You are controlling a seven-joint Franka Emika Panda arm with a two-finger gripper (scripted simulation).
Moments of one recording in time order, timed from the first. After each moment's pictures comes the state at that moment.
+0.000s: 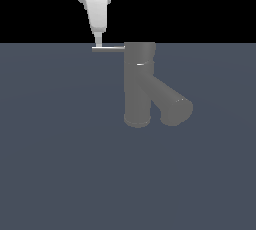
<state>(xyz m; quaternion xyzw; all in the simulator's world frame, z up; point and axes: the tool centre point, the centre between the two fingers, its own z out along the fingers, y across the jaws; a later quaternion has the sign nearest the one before) 0.037 0.091 0.276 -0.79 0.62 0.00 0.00</state>
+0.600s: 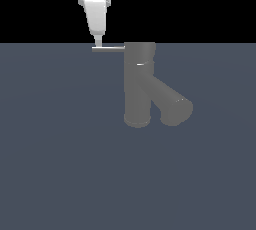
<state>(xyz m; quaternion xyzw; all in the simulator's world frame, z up) 0.037 0.091 0.269 -0.78 0.63 0.00 0.00</state>
